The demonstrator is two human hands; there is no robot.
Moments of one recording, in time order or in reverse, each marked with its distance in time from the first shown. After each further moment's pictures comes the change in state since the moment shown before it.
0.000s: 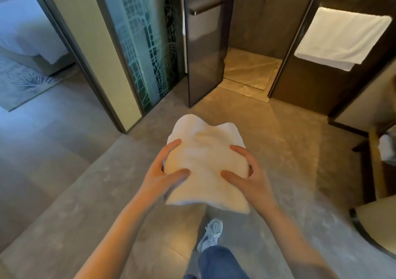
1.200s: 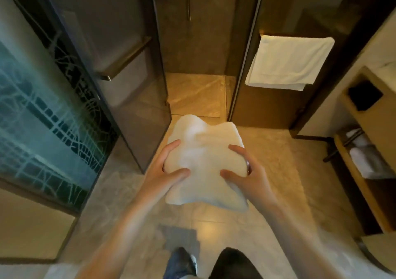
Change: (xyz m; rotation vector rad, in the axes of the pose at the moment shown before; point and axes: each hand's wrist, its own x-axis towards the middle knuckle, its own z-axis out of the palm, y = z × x) left_hand 0.680 0.126 0.045 0.038 -0.361 0.140; right_hand 0.589 -0.031 -0.092 -0.058 0.403 0.024
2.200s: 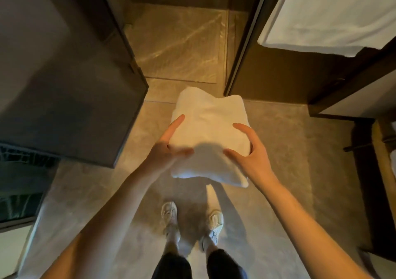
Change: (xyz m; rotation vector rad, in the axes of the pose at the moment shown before) left_hand 0.468 -0.182 0.113 -0.101 -0.178 -0.313; right_hand 0.442 0.219 -0.066 -0.184 -0.068 0.148
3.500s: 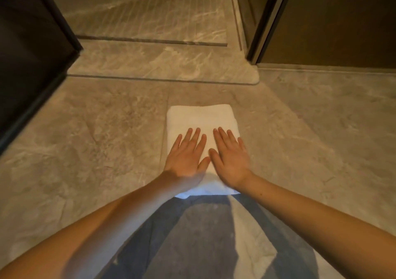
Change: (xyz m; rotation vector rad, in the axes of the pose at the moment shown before) left_hand 0.521 -0.637 -0.003 1.418 -0.041 0.363; right_hand 0.373 0.684 0.316 -0.858 -0.044 -0.170
